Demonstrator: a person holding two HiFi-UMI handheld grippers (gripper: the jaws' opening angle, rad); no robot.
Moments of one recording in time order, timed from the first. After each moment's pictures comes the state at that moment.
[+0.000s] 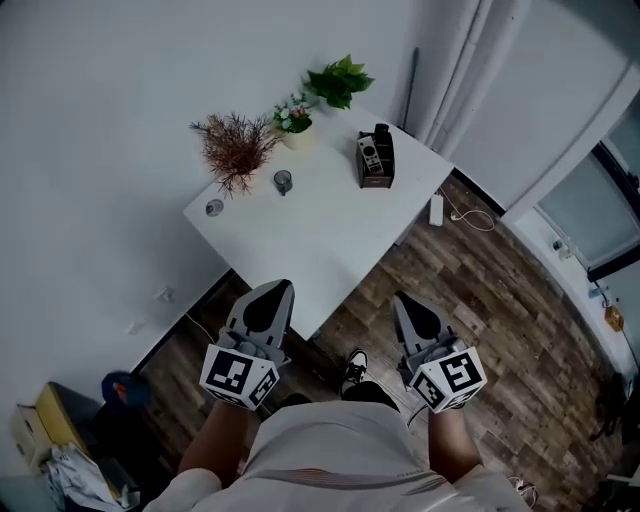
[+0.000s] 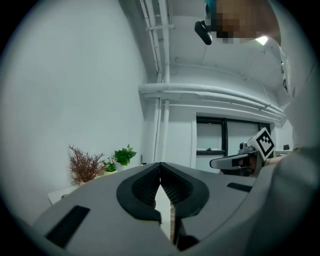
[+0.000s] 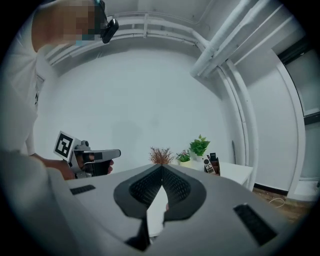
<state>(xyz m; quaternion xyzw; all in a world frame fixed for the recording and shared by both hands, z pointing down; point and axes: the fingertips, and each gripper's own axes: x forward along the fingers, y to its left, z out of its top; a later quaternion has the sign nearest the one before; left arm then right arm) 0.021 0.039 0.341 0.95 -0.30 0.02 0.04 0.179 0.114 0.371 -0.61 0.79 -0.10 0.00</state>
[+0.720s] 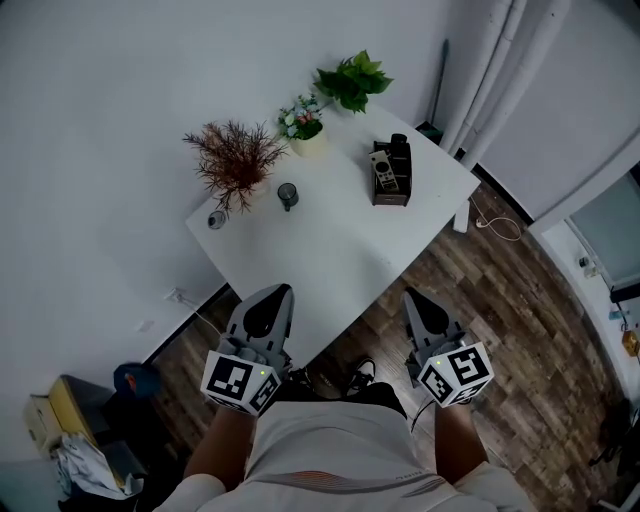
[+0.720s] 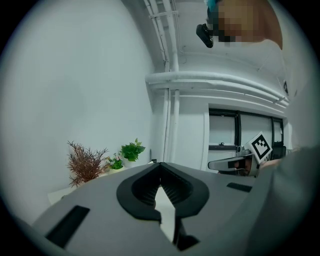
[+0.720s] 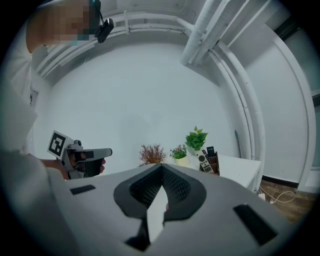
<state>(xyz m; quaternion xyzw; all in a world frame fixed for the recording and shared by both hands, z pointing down) 0.071 -0.040 0.357 0.93 -0.35 0.06 0.06 0.254 0.014 0.405 -0.58 0.80 -0.15 0.02</state>
